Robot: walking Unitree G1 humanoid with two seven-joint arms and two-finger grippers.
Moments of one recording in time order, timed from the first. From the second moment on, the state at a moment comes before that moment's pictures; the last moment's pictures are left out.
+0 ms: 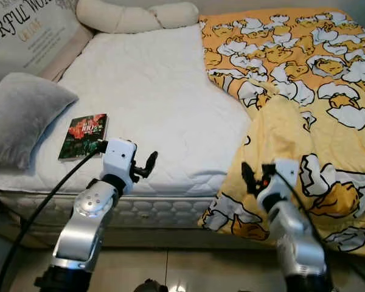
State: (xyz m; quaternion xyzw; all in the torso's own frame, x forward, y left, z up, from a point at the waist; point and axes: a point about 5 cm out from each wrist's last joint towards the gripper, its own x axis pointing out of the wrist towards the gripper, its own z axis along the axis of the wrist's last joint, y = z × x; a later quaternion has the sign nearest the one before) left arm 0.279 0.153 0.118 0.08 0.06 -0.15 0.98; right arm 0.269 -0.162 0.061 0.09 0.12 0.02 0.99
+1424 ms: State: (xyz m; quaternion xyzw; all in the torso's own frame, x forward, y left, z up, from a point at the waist) left arm 0.274 0.171 0.120 0.07 0.06 -0.11 0.99; right arm 0.245 -0.158 0.073 0.04 0.10 0.02 0.99
